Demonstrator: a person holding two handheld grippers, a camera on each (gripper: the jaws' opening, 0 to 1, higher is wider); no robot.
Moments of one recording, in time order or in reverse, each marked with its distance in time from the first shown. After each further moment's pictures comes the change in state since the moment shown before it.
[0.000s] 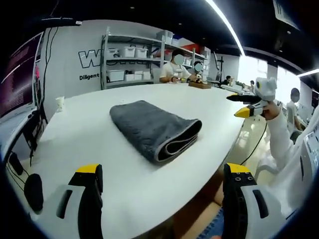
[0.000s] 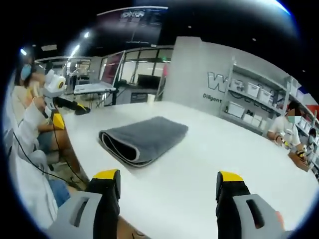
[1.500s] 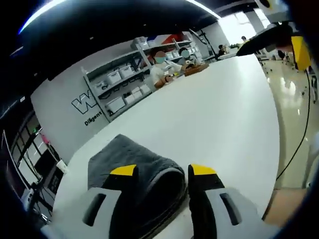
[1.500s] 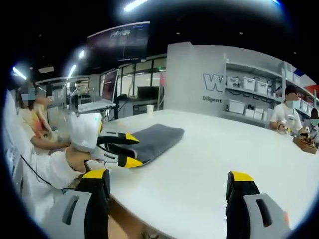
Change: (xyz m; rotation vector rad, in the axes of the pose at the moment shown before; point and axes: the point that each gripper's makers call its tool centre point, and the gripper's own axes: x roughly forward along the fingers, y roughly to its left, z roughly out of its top) left arm 0.187 -0.105 0.046 0.513 -0.036 0.222; right arm -0.035 -0.021 -0.005 0.116 -0.050 0.046
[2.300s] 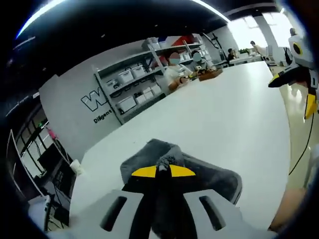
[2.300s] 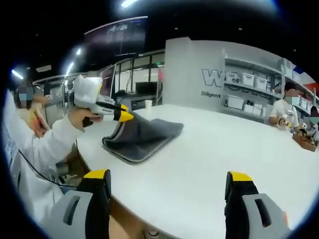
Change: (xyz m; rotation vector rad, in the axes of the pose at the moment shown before) left arm -0.025 0.133 0.018 -0.084 -0.011 0.082; right arm 0.007 0.002 -0.008 0.006 0.038 -0.009
